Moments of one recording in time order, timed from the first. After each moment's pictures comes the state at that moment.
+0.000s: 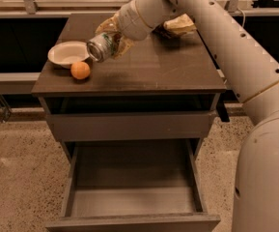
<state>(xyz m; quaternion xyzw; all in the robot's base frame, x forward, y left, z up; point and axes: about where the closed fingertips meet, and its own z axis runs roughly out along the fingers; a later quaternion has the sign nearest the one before) 0.702 0.072 0.925 -0.88 0.22 -0.03 0.43</state>
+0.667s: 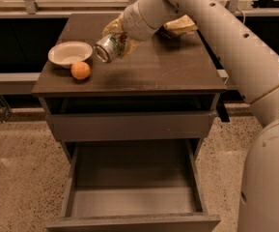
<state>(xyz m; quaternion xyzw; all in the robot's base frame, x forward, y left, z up) 0.715 0.053 0.919 -0.88 0.23 -0.08 0.40</state>
